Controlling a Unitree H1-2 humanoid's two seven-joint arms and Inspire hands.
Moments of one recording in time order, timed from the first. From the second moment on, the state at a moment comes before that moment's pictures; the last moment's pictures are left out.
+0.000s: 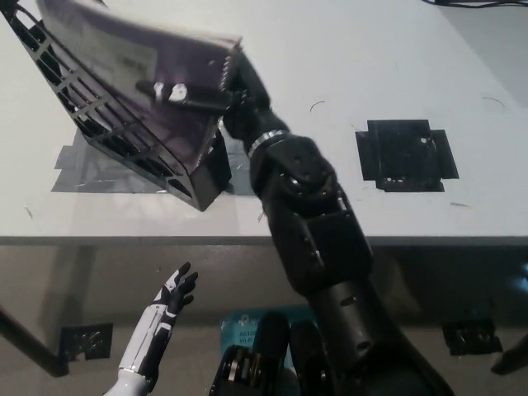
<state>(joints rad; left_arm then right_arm) 0.02 0.13 -0.10 0.04 0.06 -0.13 -0.09 -0.96 0.31 -0.08 0.54 0.13 0.15 0.00</state>
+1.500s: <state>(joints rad) 0.06 0.13 -0.08 0.04 0.06 -0.14 -0.09 -0.77 0.31 -0.63 0.23 0.73 0.40 -0.26</state>
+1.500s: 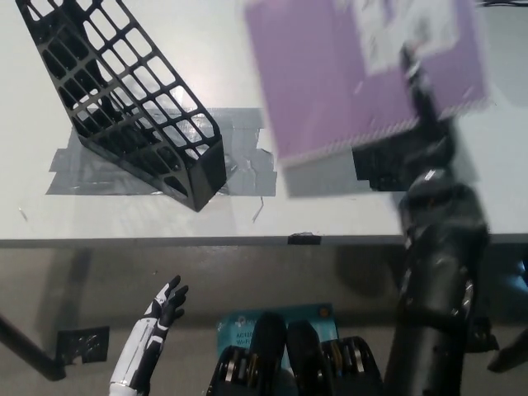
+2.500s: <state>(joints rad) 0.06 0.13 -0.06 0.04 0.06 -0.15 -0.09 -0.67 0.28 -0.52 0.52 0.82 0.23 -0.03</state>
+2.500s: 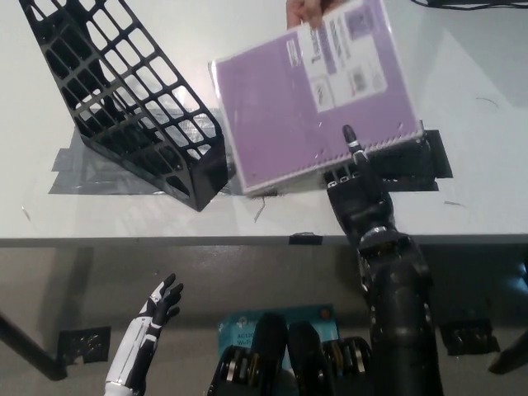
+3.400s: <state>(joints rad) 0.06 0.13 -0.05 0.04 0.05 -0.14 -0.09 -0.09 0.01 -0.11 -0.37 0.64 0.20 0.10</state>
